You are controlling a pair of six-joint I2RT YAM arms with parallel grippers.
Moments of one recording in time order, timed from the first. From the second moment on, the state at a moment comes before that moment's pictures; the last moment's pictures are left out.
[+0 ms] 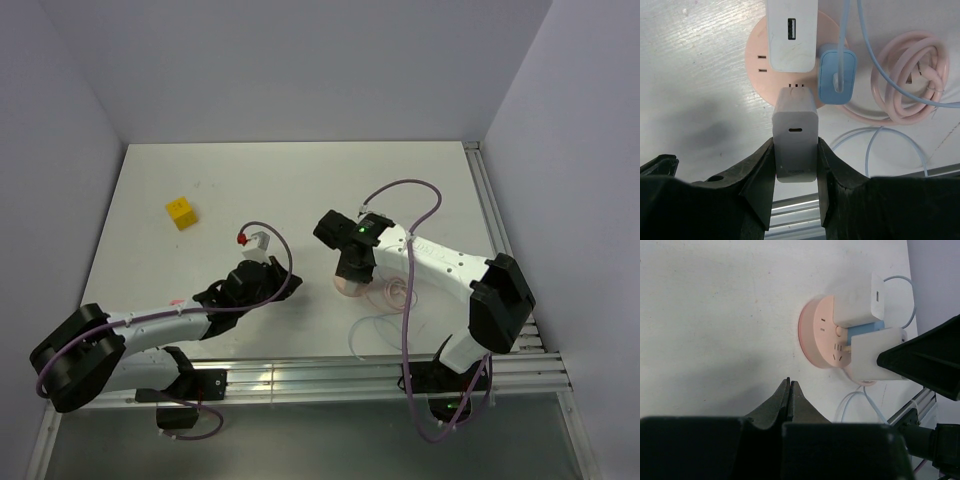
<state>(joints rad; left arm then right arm) -0.87 1.21 0.40 0.38 -0.16 -0.91 0.84 1.56 1.23 -1.06 0.36 1.14</state>
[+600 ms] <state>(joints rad) -0.87 1.20 0.40 0.38 -0.15 -0.91 0.84 1.55 1.16 -0.98 0.38 1.16</state>
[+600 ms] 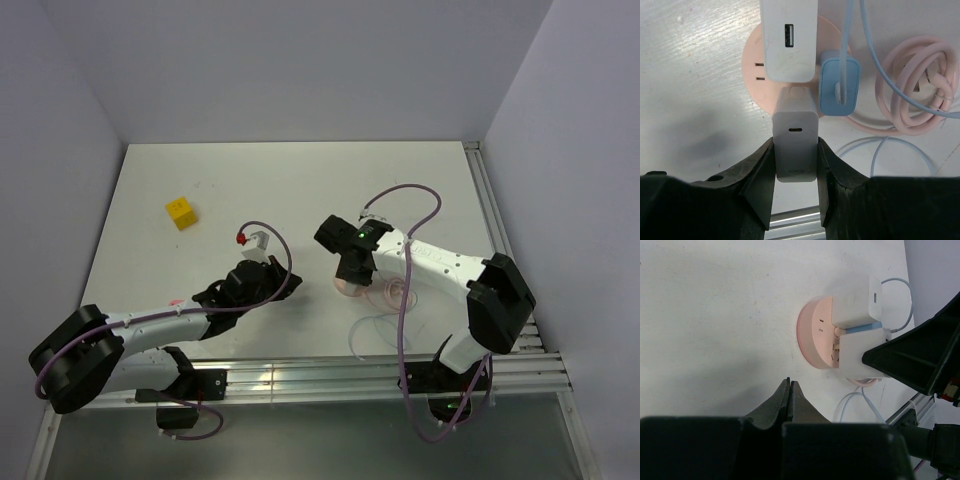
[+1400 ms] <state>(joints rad) -0.86 1.20 0.39 0.38 -0.15 -0.91 0.85 1.62 1.15 -0.92 0.44 1.13</state>
